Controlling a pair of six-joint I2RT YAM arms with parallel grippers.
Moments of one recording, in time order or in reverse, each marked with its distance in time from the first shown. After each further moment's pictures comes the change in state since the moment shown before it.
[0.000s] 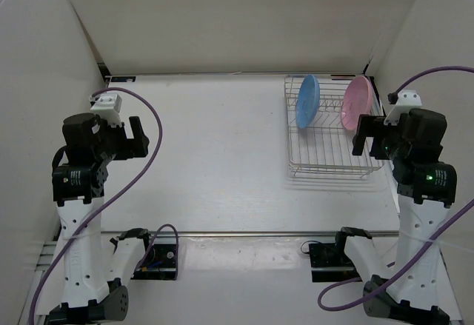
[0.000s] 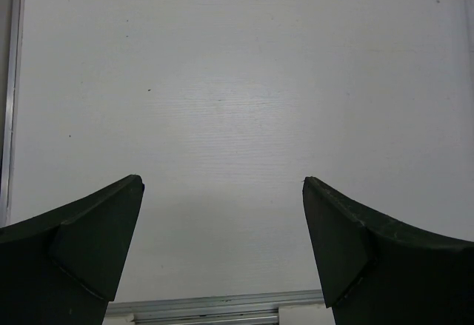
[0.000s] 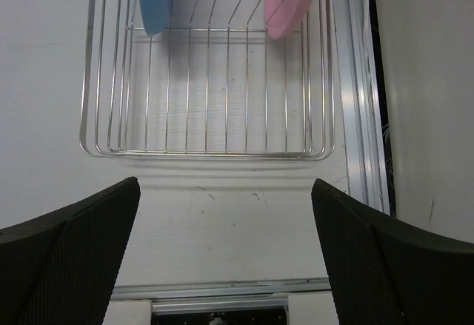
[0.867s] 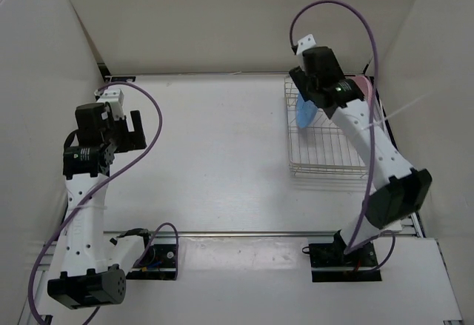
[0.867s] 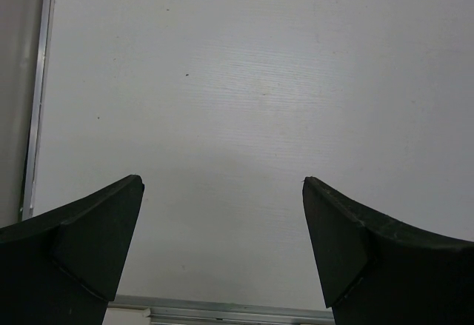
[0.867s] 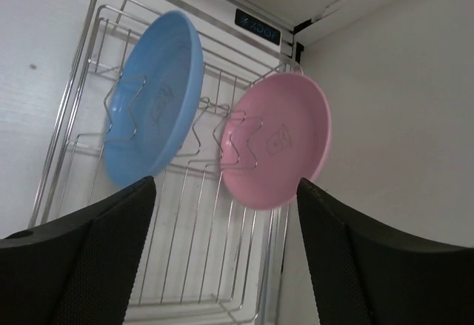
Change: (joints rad) left arm 0.000 0.128 -0.053 0.080 -0.139 0.000; right arm 0.554 0.670 0.288 0.376 0.619 -0.276
